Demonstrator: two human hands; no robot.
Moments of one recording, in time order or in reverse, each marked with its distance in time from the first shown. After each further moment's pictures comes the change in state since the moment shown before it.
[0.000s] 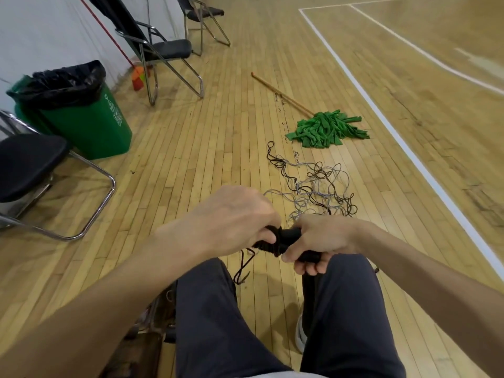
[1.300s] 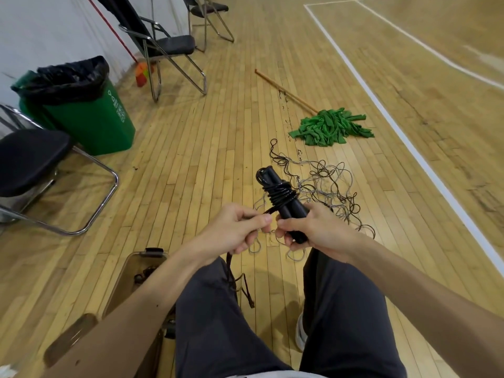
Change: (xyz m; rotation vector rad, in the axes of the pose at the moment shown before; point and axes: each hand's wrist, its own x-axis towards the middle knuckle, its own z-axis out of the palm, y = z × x) left_hand 0.004 -0.020 0.092 -1.361 0.164 -0.548; right_hand 0.015 0.013 0.015 0.488 0.293 -0.382
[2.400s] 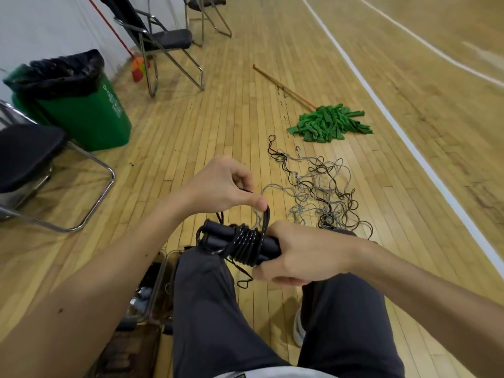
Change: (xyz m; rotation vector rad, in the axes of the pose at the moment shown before) left_hand 0.030 0.040 -0.043 0.508 0.053 0.408; right_hand -0.040 -0.042 0.041 -0.662 -0.427 0.021
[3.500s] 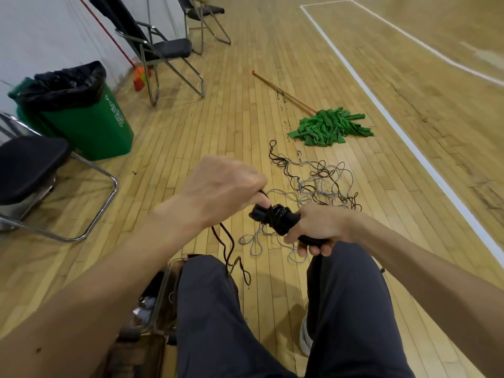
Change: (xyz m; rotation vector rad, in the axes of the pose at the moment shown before) left_hand -0.006 0.048 -0.017 0.914 0.033 0.386; right_hand 0.046 0.066 -0.058 0.199 0.108 0.405
